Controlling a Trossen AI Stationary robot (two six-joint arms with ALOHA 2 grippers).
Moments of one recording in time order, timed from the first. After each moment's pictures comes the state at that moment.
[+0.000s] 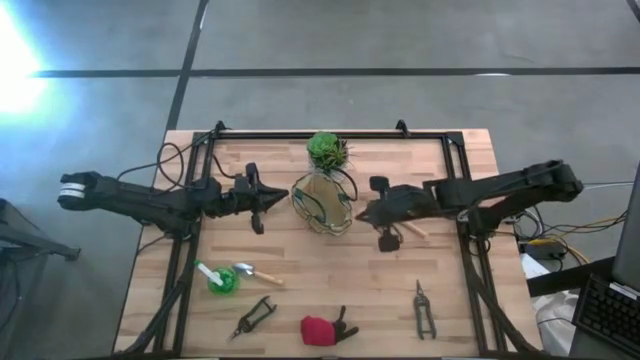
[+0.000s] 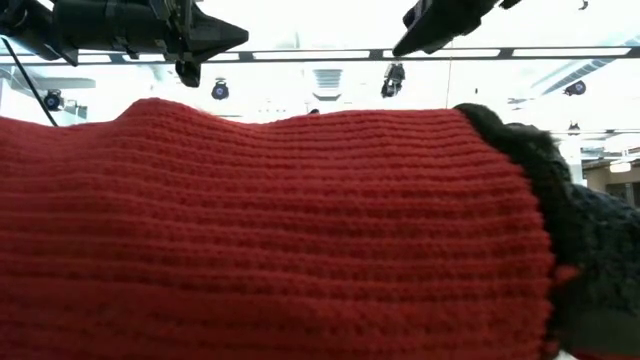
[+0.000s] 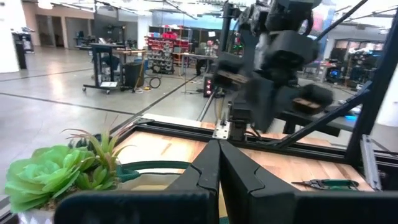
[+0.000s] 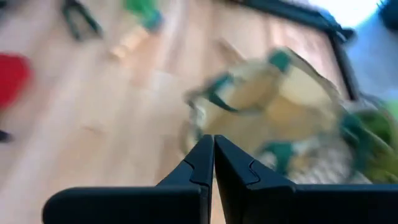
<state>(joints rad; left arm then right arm) -0.01 0.90 0.40 0.60 -0.21 -0.08 0.13 1.26 0.99 -0.36 0.12 -0.13</state>
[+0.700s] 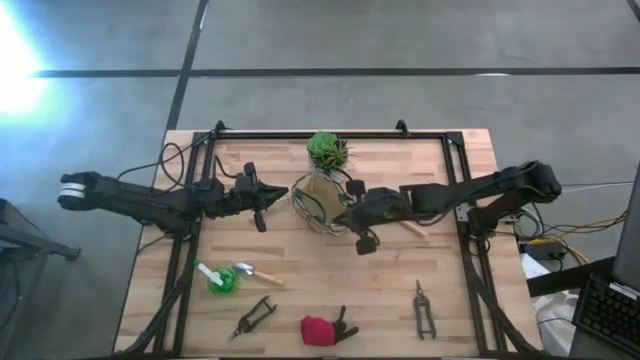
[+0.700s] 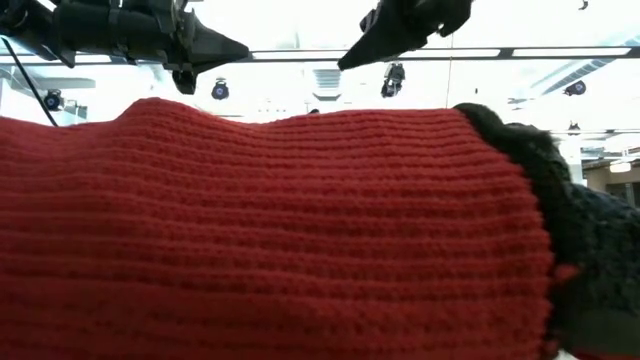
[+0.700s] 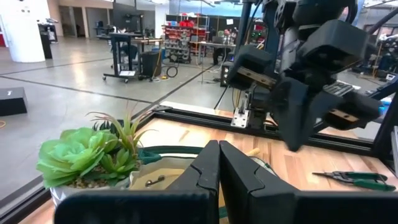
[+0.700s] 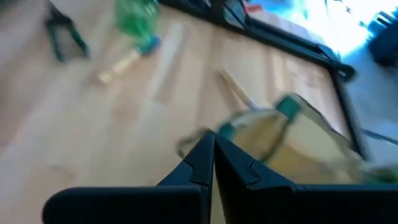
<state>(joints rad) 0.00 0.90 0.40 0.54 -0.27 -0.08 0.11 1.48 1.09 -0.21 0.15 -0.26</state>
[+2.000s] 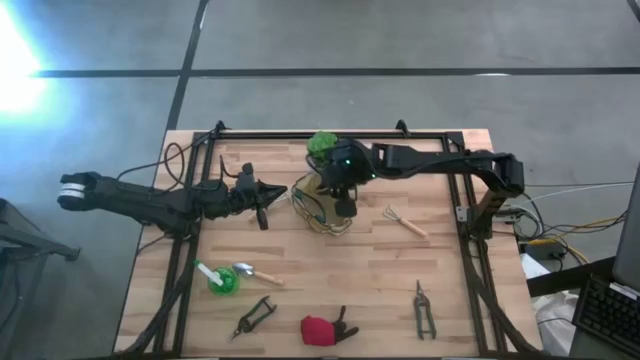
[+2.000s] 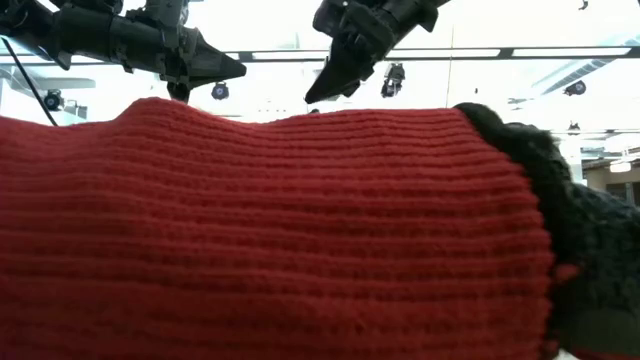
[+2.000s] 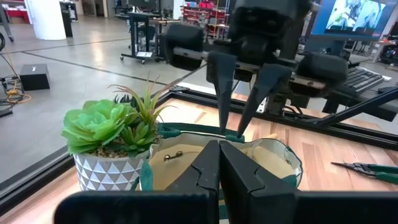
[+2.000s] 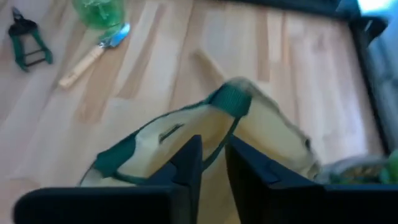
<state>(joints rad) 0.00 0.90 0.40 0.45 -0.34 -0.14 -0.19 1.73 1.45 -0.48 -0.22 -0.24</state>
